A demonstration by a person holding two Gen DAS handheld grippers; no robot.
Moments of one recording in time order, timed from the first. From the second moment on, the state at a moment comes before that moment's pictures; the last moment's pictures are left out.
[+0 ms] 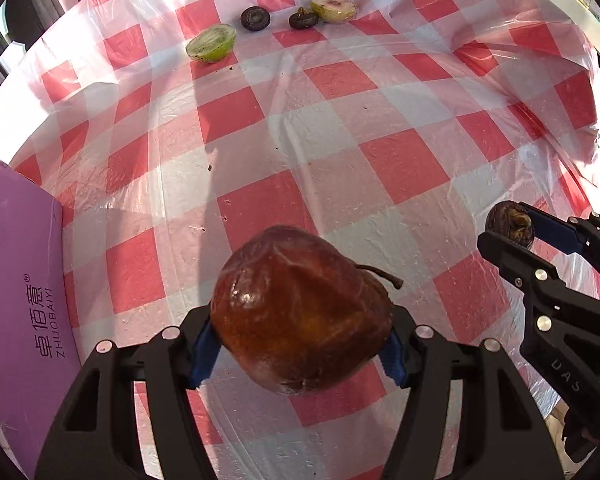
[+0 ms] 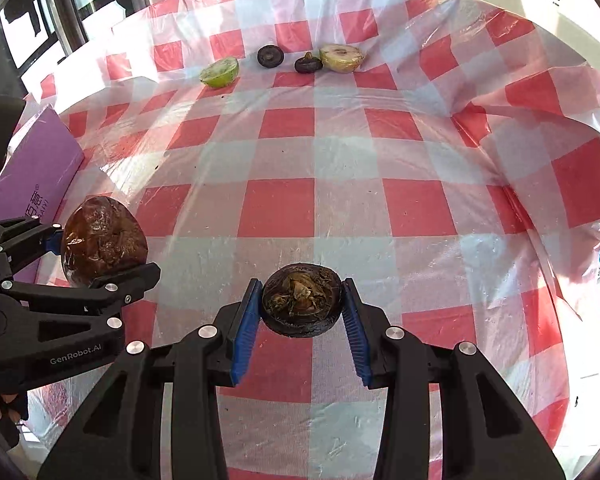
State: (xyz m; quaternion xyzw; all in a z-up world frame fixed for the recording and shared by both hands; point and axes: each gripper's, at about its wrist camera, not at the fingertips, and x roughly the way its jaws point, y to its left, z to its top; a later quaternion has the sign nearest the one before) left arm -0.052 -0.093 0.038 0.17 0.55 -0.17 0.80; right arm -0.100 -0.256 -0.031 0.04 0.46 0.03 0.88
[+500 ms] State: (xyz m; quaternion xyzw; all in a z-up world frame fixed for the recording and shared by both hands) left arm -0.083 -0.050 0.069 0.18 0.51 -0.19 0.82; right arm -0.097 -0.220 -0.016 0.01 0.47 0.04 0.88
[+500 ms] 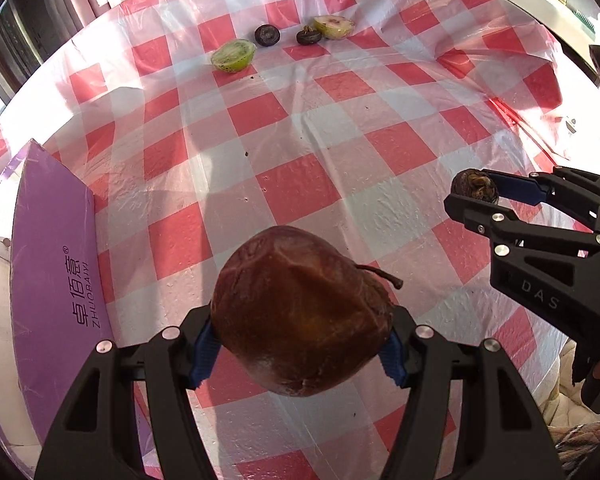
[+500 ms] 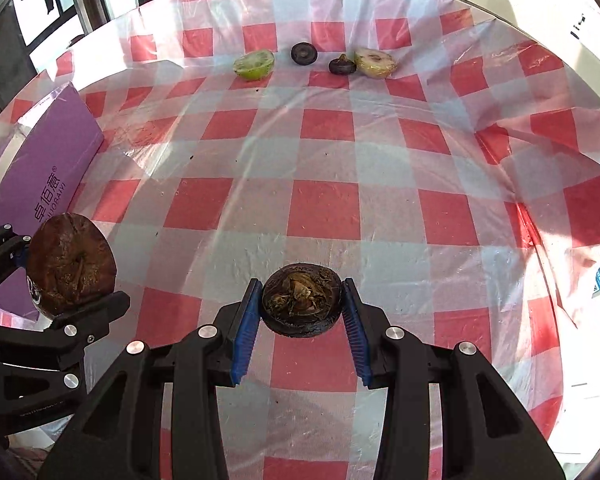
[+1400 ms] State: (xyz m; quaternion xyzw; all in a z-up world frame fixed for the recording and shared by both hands) left arm -0.066 0.080 0.153 0.12 0.42 -0.15 0.88; right arm -0.089 -0.088 0.058 -0.01 0.41 0.09 0.91
